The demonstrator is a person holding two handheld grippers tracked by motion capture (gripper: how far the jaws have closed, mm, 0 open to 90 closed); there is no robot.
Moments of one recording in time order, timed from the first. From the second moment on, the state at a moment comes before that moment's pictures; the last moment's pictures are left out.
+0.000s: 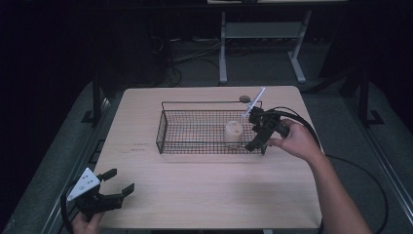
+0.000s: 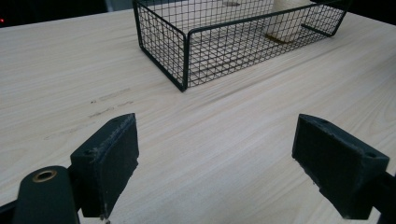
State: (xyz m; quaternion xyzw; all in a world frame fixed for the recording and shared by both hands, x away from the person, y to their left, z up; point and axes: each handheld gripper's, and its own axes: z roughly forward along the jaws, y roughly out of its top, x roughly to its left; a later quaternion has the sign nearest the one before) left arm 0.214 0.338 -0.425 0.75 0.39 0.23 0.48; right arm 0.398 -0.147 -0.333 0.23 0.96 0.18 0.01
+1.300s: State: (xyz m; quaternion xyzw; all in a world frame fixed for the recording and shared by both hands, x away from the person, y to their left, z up) left arm 0.212 0.339 -0.425 0.75 0.39 0.23 0.48; right arm 0.353 -0.173 -0.373 0.21 0.96 0.20 0.00
